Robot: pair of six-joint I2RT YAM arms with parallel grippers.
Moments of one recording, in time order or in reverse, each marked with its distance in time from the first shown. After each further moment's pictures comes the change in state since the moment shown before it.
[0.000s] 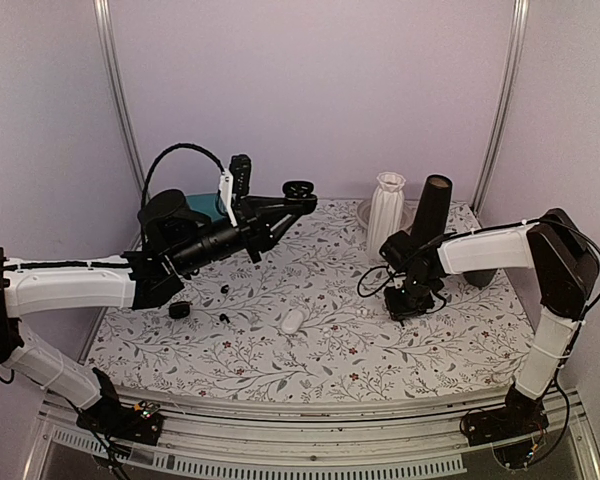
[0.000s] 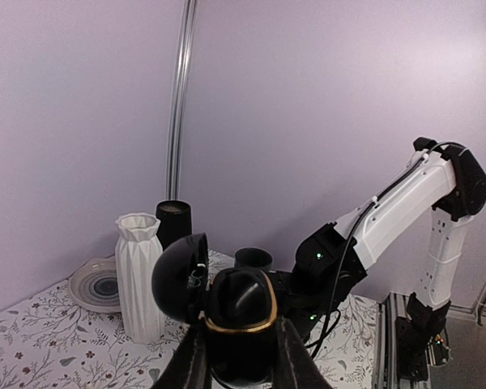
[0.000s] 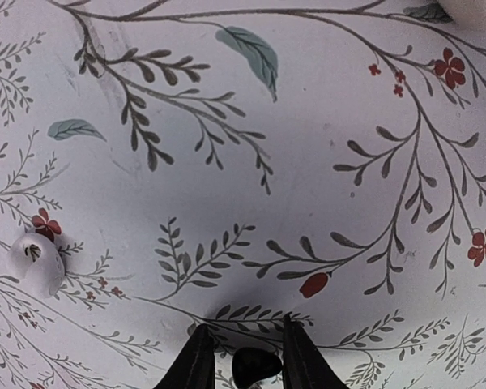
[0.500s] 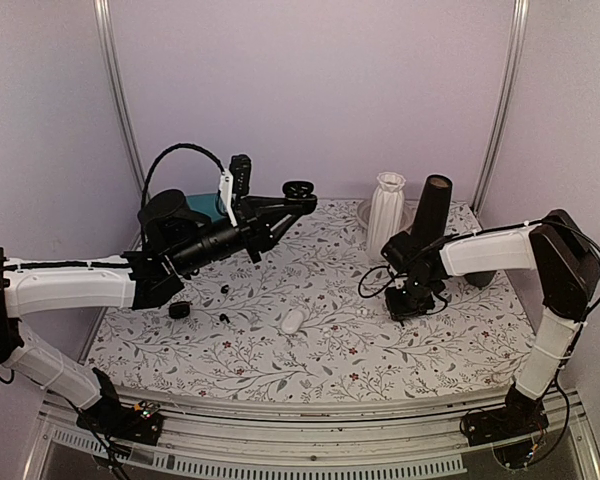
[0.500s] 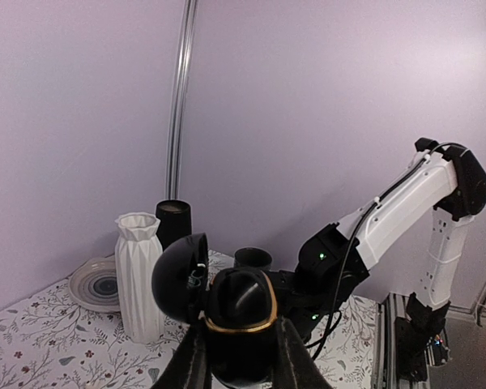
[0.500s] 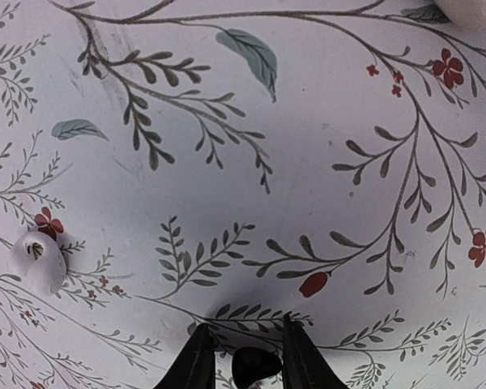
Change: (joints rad) left arm 0.000 0.000 0.000 -0.002 0.000 -0.004; right arm -0.002 -0.016 -0.023 0.025 -0.003 0.002
